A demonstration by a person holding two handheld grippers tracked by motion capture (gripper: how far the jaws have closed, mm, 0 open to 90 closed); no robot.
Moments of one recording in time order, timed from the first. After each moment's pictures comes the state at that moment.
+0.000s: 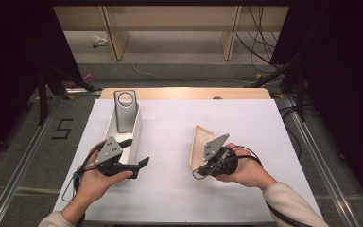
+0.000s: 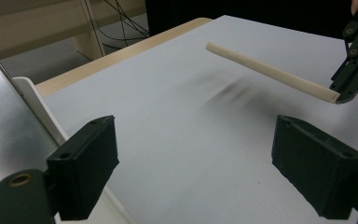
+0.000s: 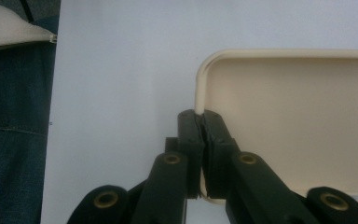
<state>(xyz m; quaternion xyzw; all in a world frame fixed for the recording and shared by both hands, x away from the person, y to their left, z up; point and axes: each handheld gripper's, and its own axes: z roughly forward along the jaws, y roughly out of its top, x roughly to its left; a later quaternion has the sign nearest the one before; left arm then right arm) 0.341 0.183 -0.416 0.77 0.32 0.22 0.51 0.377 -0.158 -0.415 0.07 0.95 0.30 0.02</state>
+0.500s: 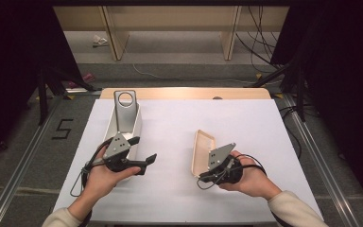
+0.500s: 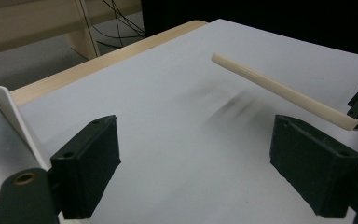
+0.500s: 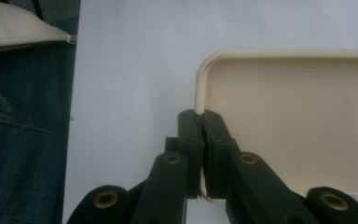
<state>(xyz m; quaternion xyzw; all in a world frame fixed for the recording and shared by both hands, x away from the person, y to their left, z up) 0.348 0.162 -0.409 0.77 0.32 0.20 0.51 0.354 -0.167 -0.418 0.07 0.94 0.32 0.03</state>
